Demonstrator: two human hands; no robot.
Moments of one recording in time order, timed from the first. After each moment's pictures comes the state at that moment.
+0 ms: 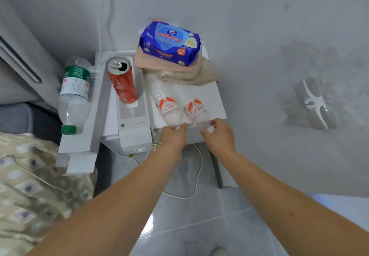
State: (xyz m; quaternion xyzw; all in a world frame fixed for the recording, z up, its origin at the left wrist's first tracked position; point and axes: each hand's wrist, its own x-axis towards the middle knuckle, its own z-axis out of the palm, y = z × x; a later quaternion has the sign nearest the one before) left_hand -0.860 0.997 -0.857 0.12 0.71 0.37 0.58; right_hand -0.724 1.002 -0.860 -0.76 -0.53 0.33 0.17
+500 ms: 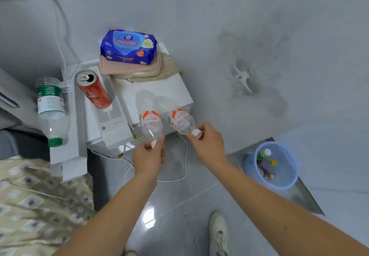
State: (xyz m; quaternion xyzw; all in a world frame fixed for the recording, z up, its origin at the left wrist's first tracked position) left_hand -0.865 0.885 -0.786 0.23 0.74 0.34 0.54; right_hand -0.699 0.883 -0.780 -0.79 -0.46 0.32 0.24
